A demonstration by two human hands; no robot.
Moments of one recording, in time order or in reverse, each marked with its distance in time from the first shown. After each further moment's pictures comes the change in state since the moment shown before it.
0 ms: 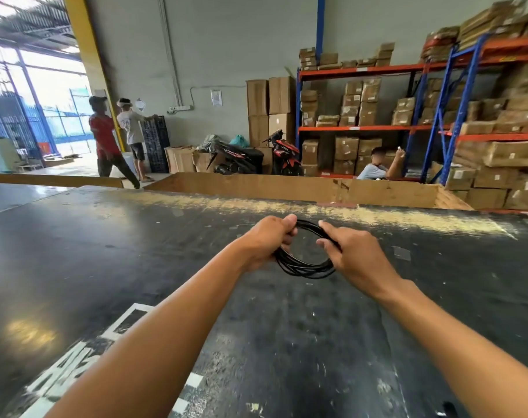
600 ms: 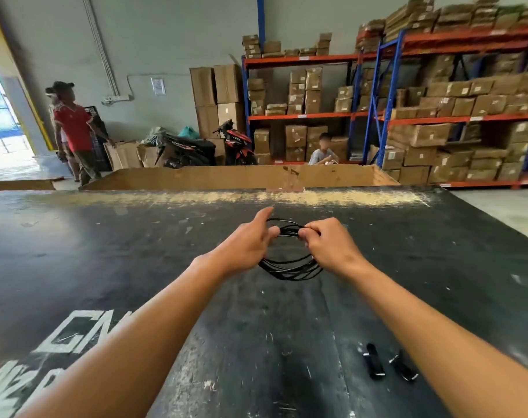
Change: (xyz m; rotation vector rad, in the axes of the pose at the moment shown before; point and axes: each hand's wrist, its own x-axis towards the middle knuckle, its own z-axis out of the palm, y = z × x) left_hand -0.009 -0.021 0.062 0.741 -0.056 0.324; right_hand -0.044 0.018 -0.050 0.252 -0.114 0.502
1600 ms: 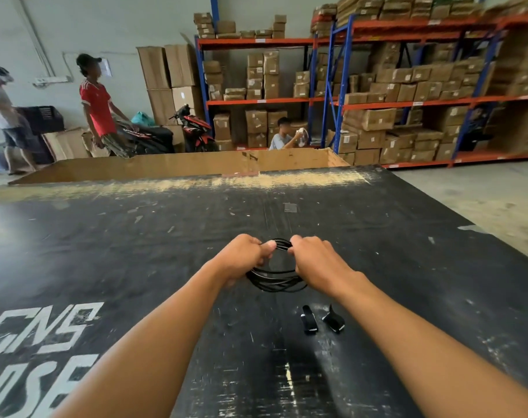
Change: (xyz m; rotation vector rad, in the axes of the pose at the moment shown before) left_hand -0.014 0.052 0.100 -0.456 -0.187 -0.257; right_hand -0.076 0.070 -0.042 -0.531 -0.204 -0.034
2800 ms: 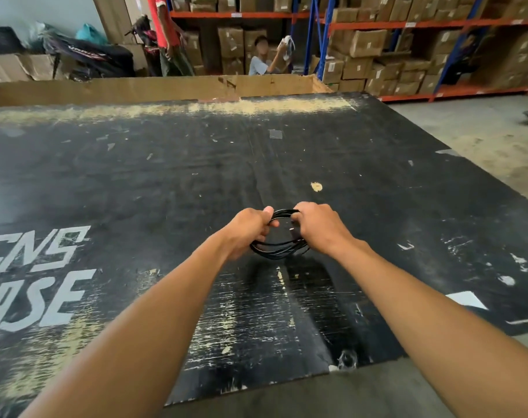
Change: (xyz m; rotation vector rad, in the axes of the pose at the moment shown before) left_hand -0.043 -0.068 0.058 -0.248 -0.142 -0.173; right_hand -0.072 0.001 0.054 0.171 -0.058 0.312
